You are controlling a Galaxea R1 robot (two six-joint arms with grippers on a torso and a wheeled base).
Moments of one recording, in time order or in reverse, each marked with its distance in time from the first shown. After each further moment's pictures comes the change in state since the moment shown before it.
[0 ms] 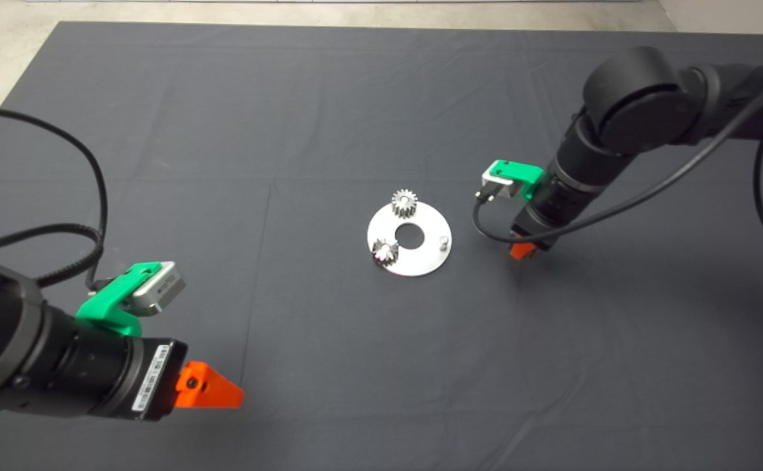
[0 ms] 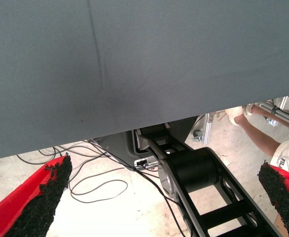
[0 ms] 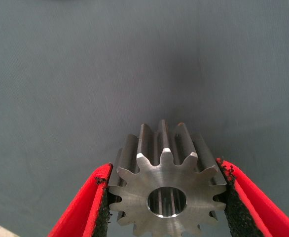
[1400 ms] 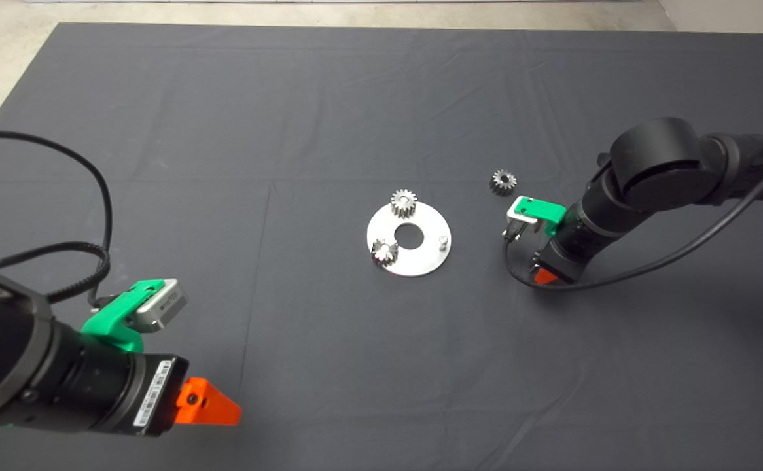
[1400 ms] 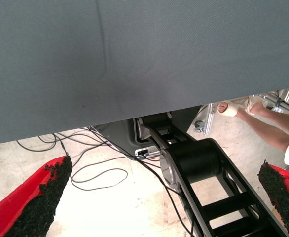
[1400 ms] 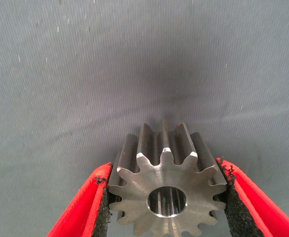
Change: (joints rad) left arm 0.050 0.000 0.000 -0.003 0.019 -0.005; right arm -0.133 -0.089 0.050 -0.210 0.004 -0.096
